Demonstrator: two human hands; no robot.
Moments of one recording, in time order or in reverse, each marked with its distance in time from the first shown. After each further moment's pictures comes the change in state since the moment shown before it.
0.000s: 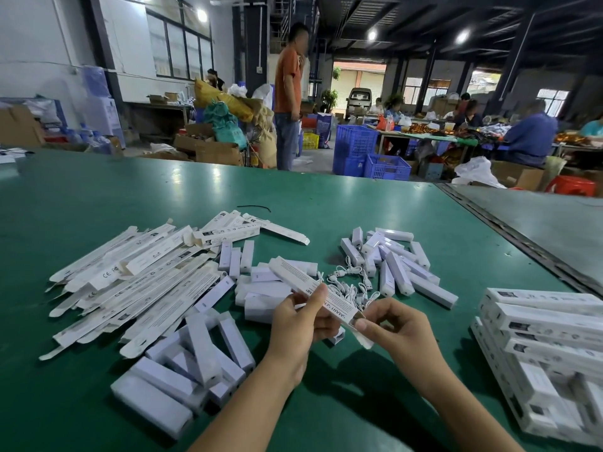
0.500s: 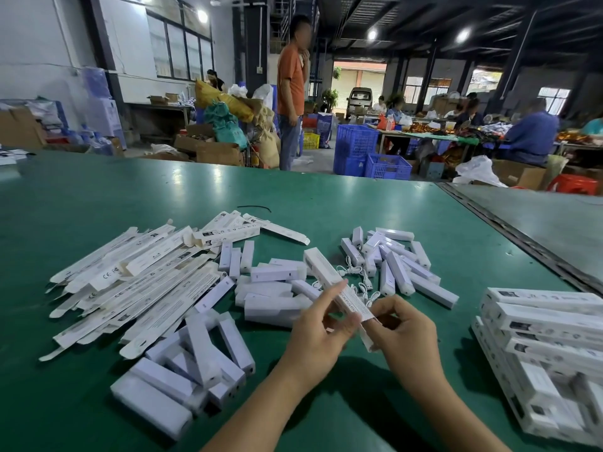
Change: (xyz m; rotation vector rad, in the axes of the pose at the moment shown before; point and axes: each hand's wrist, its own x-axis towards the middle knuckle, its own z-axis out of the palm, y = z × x) left_hand -0.013 -0.008 0.002 0.467 -0.331 0.340; right_hand 0.000 0.006 0.013 -0.068 0.254 -0.023
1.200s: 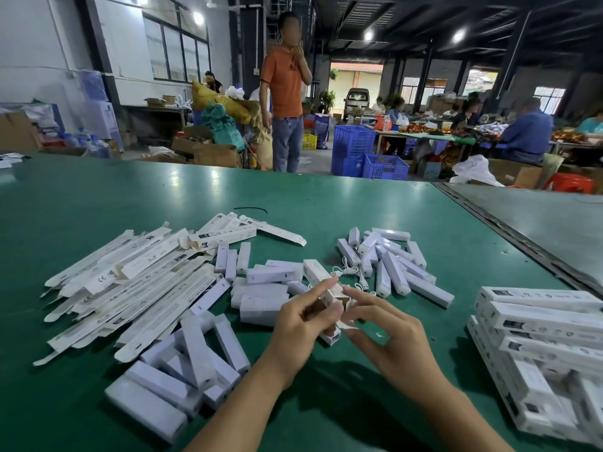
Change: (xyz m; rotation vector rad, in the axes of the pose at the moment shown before) left_hand 0.006 0.001 -0.017 -0.238 -0.018 -0.035; right_hand -0.002 -0.006 -0.012 -0.336 -0.243 -0.573
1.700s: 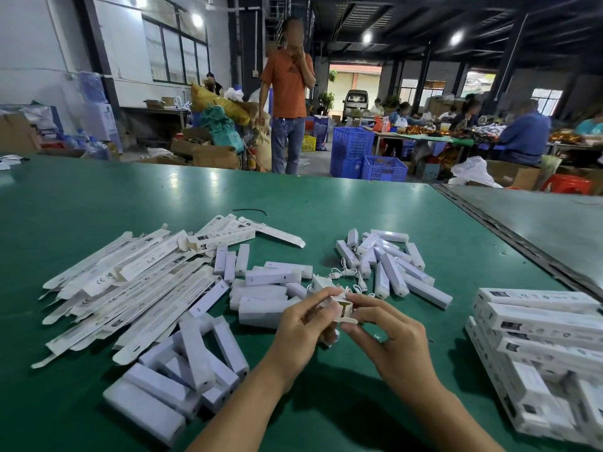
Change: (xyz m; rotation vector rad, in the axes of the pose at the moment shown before) left_hand -0.001 -0.002 0.005 -0.047 0.014 -0.040; right_hand -0.001 0.003 0.009 -0.077 0.176 -0.040
